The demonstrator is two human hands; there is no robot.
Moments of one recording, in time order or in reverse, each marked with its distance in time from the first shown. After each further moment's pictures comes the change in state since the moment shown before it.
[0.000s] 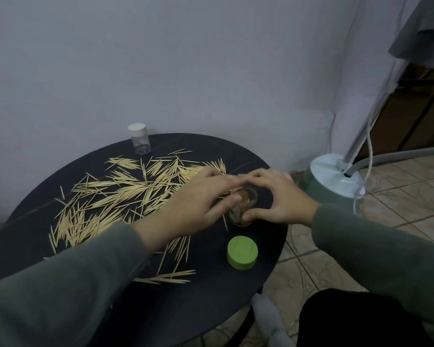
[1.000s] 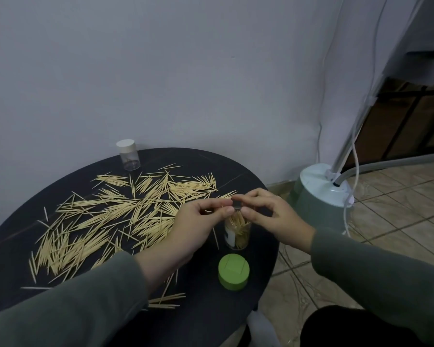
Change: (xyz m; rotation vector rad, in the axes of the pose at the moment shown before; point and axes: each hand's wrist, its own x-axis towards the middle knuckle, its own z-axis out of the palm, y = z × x) left_hand 0.009 0.019 0.028 -0.941 0.215 -0.766; right_hand -0.015 -0.002 0.010 0.586 0.108 0.081
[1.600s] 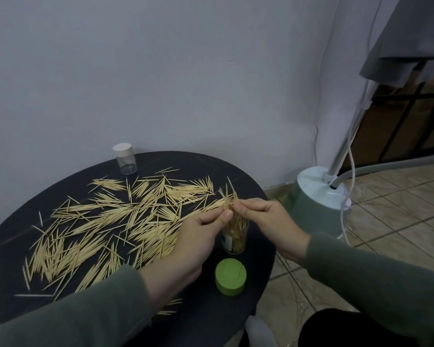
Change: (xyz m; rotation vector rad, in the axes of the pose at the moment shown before) left_hand -0.011 0.000 0.021 -0.248 0.054 -0.146; right_hand 0.002 -0.013 0.016 0.441 0.191 0.276
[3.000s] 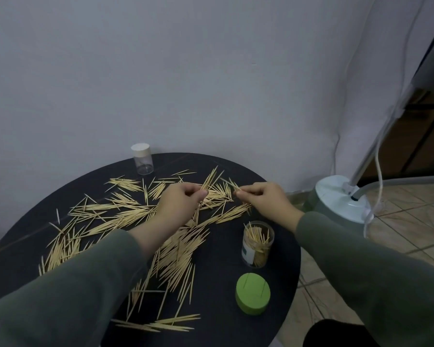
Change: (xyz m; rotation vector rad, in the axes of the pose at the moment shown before) left_hand 0.073 0.030 -0.071 0.677 0.244 0.092; right_hand 0.091 0.004 0.012 -0.534 0.037 -0.065
